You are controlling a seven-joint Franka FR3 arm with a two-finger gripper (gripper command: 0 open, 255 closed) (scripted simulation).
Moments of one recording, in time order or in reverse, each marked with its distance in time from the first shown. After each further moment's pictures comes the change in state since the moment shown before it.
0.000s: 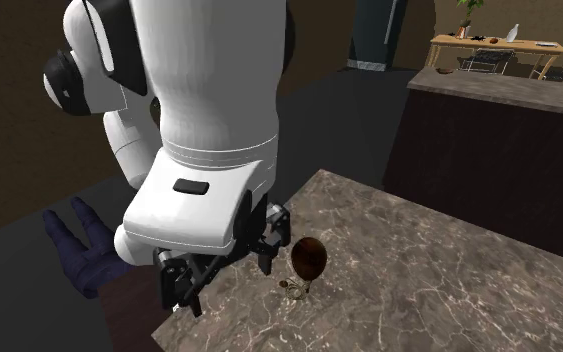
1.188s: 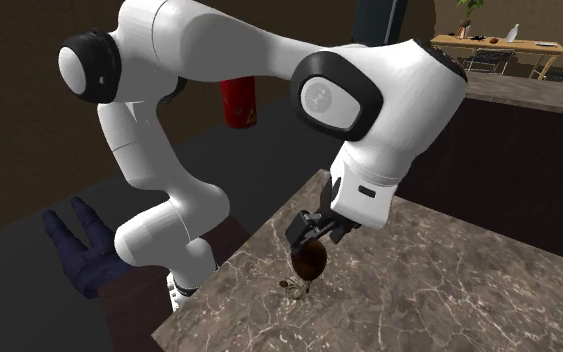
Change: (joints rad) arm 0.032 0.247 0.387 0.036 0.203 -0.045 0.502
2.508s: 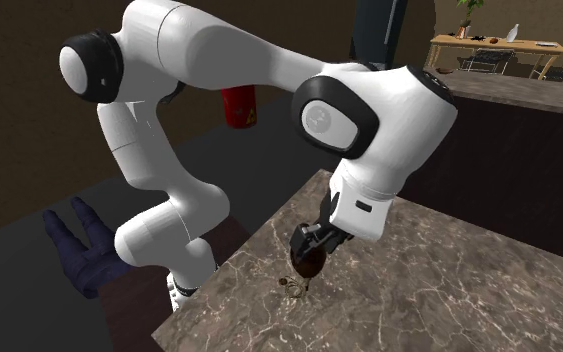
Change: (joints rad) arm 0.004 0.004 0.015 -0.060 0.011 0.061 0.012
